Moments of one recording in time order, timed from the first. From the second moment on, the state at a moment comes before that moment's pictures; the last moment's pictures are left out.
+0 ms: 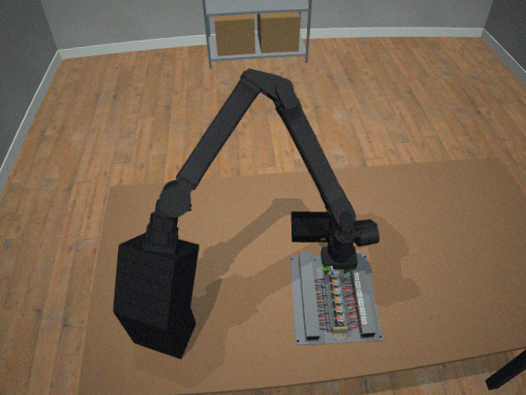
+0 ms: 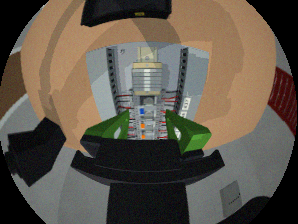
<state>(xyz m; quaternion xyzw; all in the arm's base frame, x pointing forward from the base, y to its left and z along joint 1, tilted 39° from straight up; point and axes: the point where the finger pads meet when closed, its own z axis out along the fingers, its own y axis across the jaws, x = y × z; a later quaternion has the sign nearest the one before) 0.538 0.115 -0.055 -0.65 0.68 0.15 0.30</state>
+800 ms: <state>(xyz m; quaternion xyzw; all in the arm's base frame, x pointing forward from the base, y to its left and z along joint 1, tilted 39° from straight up) 0.541 0.121 -0.057 -0.65 0.68 0.14 0.30</state>
